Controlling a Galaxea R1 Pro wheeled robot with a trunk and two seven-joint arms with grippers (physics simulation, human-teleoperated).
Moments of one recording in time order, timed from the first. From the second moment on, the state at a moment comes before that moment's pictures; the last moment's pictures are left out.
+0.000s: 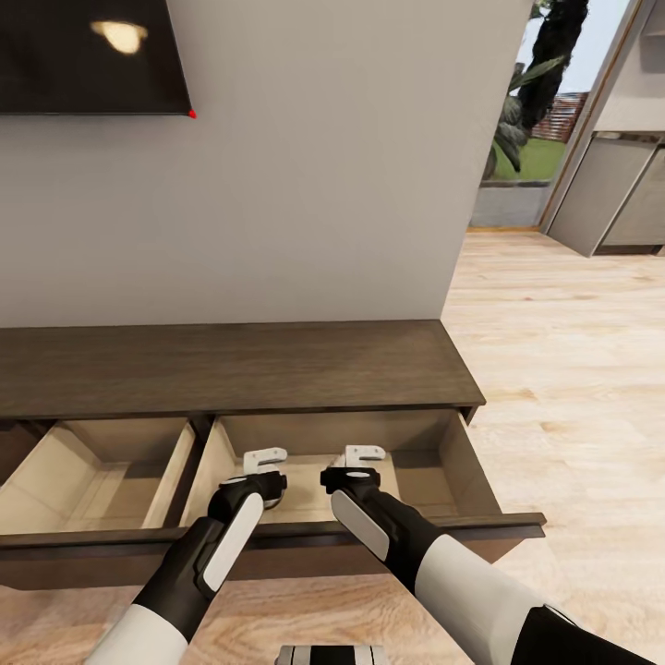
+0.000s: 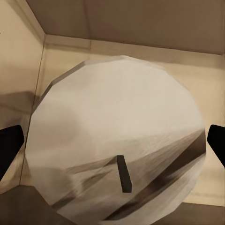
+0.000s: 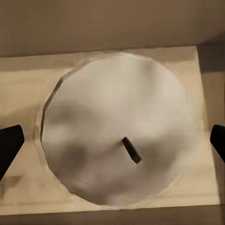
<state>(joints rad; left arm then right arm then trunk) -0.53 -0.06 -0.32 -1.14 0.53 0.64 0.58 -0.80 0.17 0.84 -0.69 -0.90 0.32 -0.69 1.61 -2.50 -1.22</state>
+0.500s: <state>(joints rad) -0.53 -0.05 -0.33 -1.14 0.65 0.65 0.57 -0.80 0.17 0.84 -0.69 -0.90 0.32 -0.69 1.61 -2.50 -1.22</state>
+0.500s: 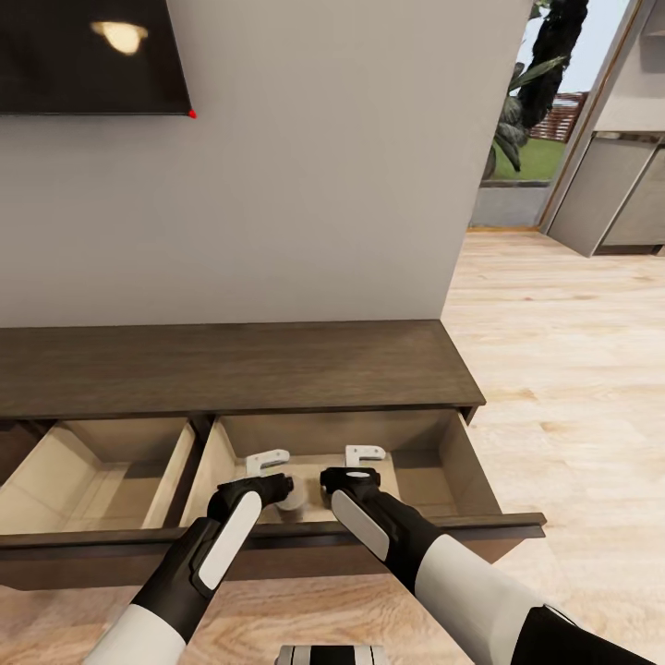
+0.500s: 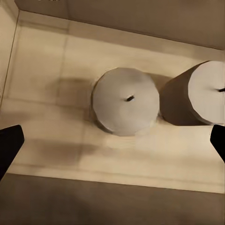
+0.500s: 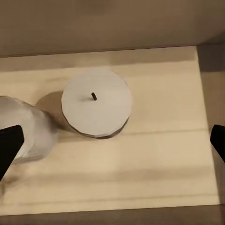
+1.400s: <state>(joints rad) -0.53 -0.05 -0.32 -1.14 0.65 0.70 0.58 -0.80 0.17 0.84 -0.71 -0.94 0.39 -0.70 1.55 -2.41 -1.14</state>
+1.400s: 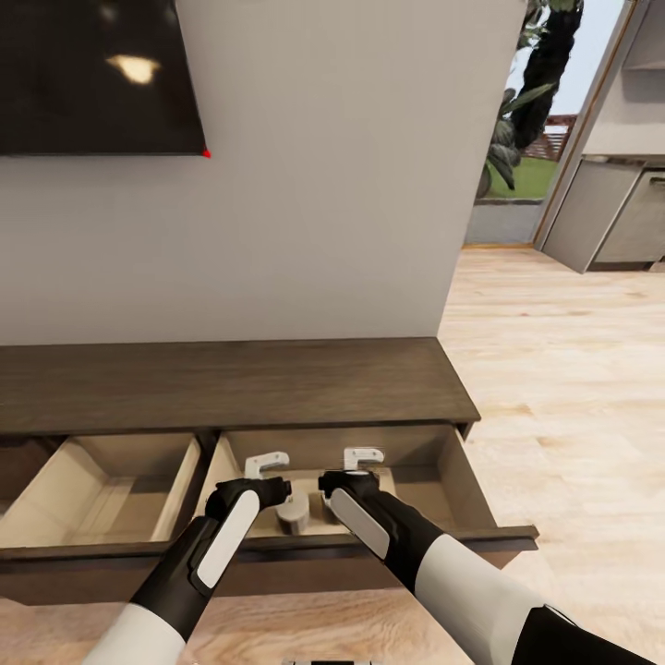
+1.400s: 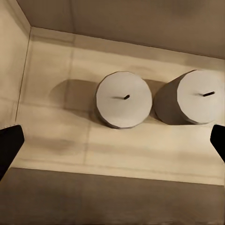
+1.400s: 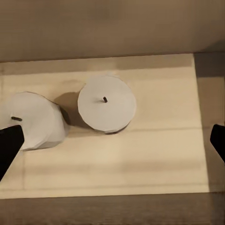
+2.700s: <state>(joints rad) -0.53 -0.05 -0.29 -1.23 0.65 0.79 0.58 -0.80 0.17 0.84 -0.73 -0.96 0.41 -0.70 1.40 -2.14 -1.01</state>
